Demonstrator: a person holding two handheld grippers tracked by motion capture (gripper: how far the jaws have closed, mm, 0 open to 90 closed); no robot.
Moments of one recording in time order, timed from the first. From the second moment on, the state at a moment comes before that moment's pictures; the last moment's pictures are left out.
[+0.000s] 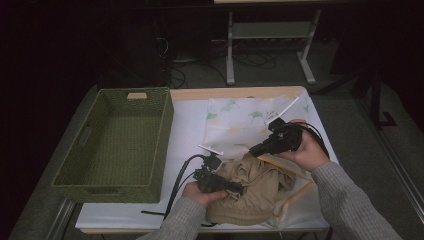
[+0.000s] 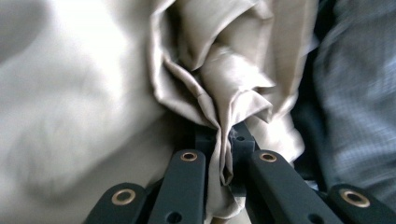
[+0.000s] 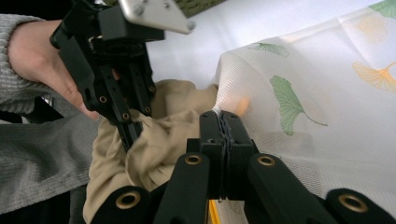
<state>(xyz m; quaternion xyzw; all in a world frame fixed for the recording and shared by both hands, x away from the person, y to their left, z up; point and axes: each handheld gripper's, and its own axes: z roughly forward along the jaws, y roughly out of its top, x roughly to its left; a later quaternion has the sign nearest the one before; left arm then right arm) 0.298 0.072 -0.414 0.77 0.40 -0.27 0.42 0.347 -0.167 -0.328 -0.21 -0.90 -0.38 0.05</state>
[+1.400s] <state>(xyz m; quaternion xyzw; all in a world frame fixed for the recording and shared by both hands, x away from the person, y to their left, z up) 0.279 0.131 -0.428 0.76 0.46 -0.25 0.38 0.359 -0.168 -0.345 -0.23 -0.90 -0.36 0.06</state>
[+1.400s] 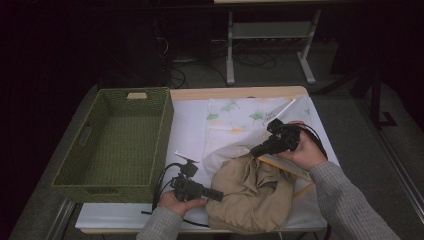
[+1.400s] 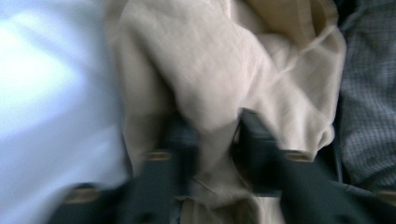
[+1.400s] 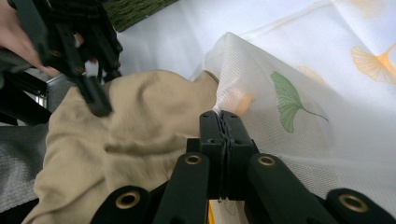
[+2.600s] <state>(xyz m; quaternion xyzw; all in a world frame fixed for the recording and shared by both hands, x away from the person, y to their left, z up) 0.274 0.120 -0.432 0.77 0.42 -0.26 0.40 0.358 -0.157 -0.335 -0.21 -0.91 -0.35 0.06</state>
